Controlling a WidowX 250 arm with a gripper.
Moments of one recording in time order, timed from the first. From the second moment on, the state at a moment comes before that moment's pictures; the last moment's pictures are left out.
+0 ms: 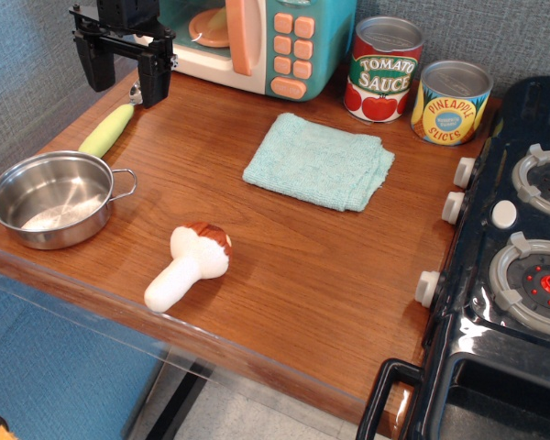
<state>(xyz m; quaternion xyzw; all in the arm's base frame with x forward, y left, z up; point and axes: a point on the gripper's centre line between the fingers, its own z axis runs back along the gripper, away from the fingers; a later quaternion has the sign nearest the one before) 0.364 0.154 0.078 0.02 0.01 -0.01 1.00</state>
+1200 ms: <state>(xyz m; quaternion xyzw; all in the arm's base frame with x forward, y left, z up) 0.414 -0.002 0.069 0.02 -0.03 -0.14 0.99</state>
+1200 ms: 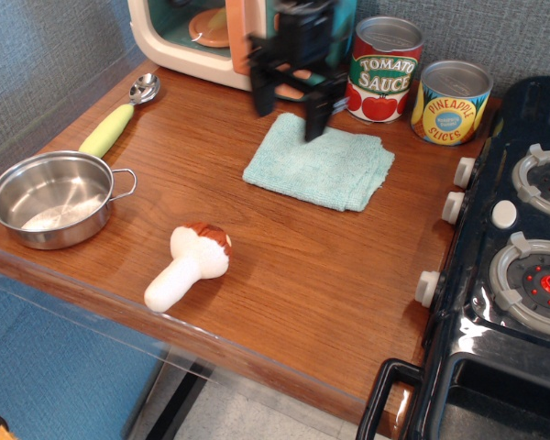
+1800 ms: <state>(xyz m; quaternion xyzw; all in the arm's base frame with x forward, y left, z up) 0.430 -0.019 0.023 0.04 -0.02 -0.04 1.00</state>
